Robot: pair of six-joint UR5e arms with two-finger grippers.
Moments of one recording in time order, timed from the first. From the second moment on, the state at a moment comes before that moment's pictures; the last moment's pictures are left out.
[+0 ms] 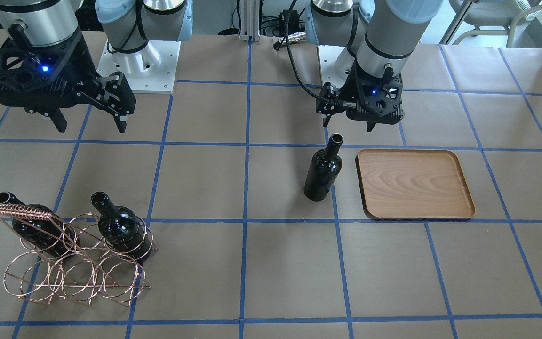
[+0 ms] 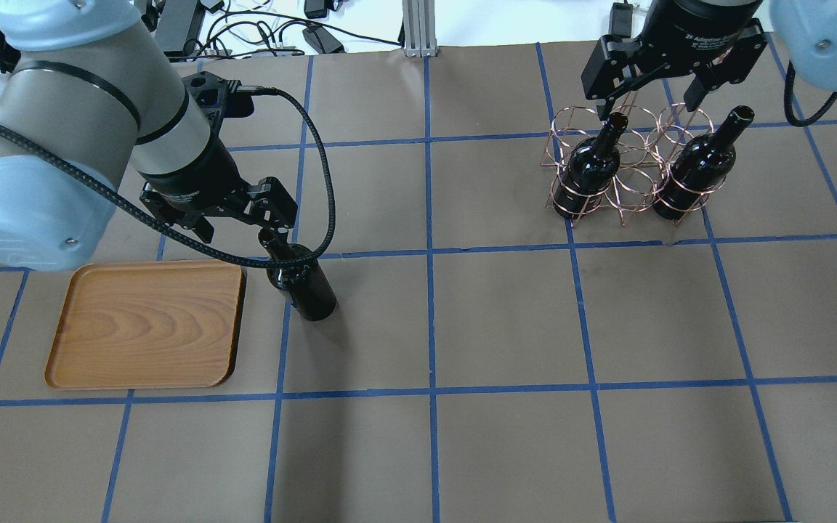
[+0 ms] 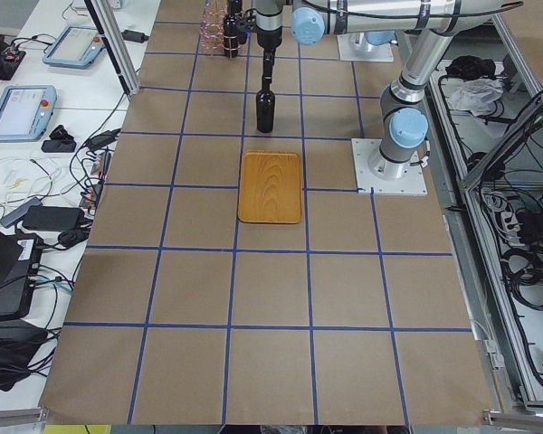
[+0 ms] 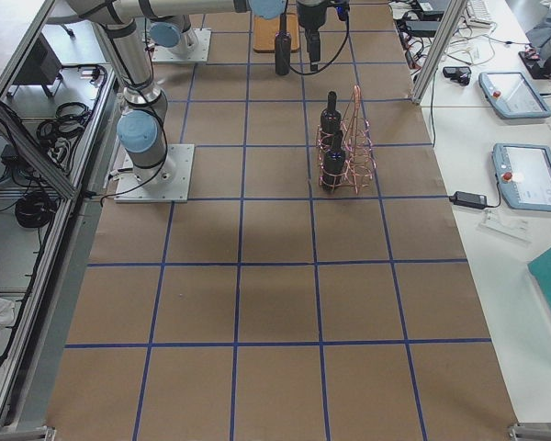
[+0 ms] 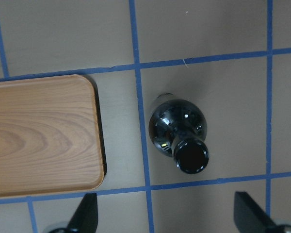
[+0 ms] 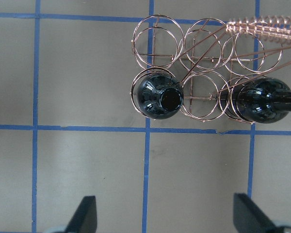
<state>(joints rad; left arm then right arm) -1.63 -1.53 -1.77 -1.45 1.53 0.03 1.59 -1.53 1.47 -1.63 -1.60 -0.02</state>
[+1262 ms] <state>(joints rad) -1.65 -1.63 -1.78 -1.40 1.53 0.05 1.56 -1.47 1.32 -1.48 -1.56 0.01</state>
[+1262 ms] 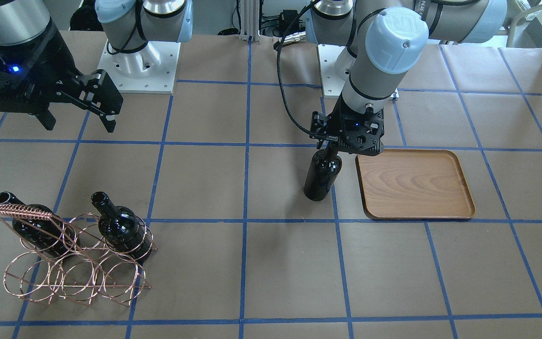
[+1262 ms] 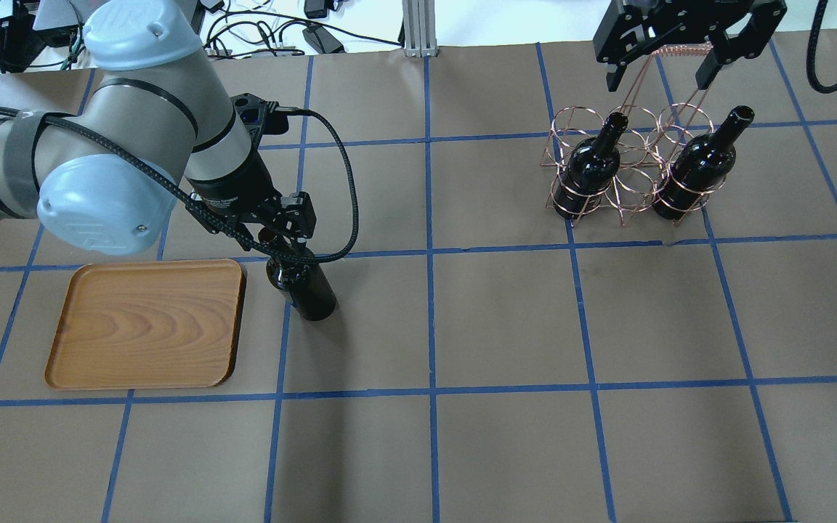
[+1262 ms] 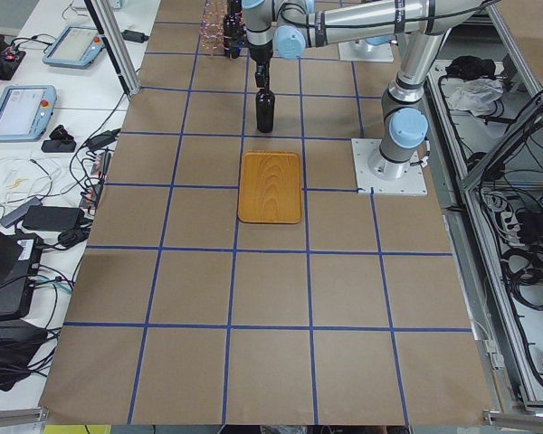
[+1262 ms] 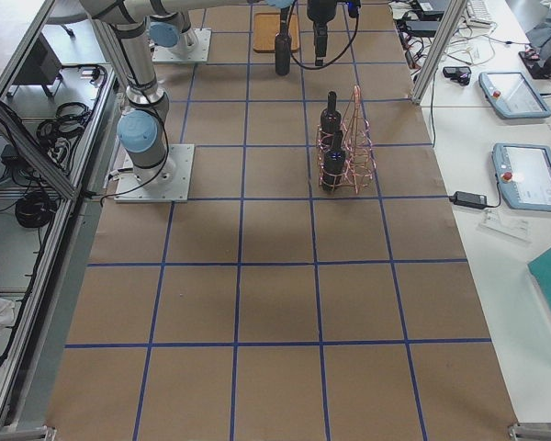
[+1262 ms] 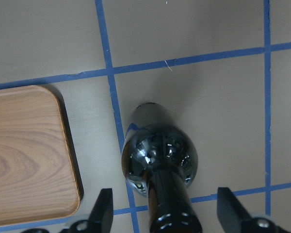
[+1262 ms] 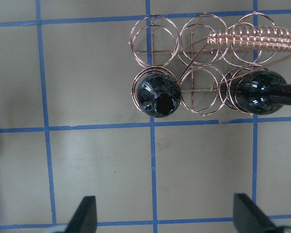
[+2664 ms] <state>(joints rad) -1.64 -1.64 -1.72 -1.45 1.54 0.06 1.59 -1.50 1.39 -1.55 -1.57 0.01</state>
